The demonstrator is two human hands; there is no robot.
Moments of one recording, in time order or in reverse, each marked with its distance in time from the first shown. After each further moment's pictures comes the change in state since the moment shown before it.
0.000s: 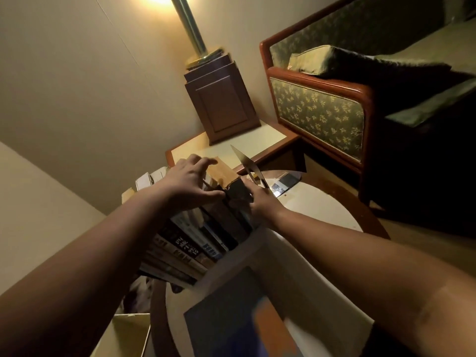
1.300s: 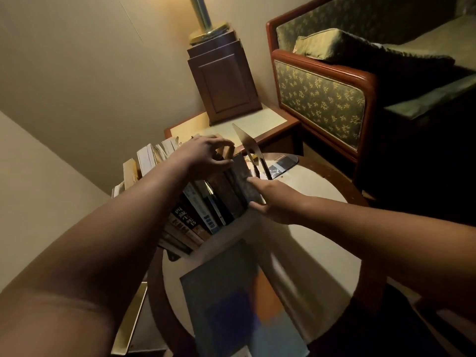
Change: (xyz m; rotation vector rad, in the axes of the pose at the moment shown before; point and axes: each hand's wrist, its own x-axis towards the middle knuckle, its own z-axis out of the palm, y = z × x) left_hand 0.009 0.024 0.005 -0.160 0.027 0.026; right_hand -0.081 -0.038 -0.039 -0.505 -0.208 -0.162
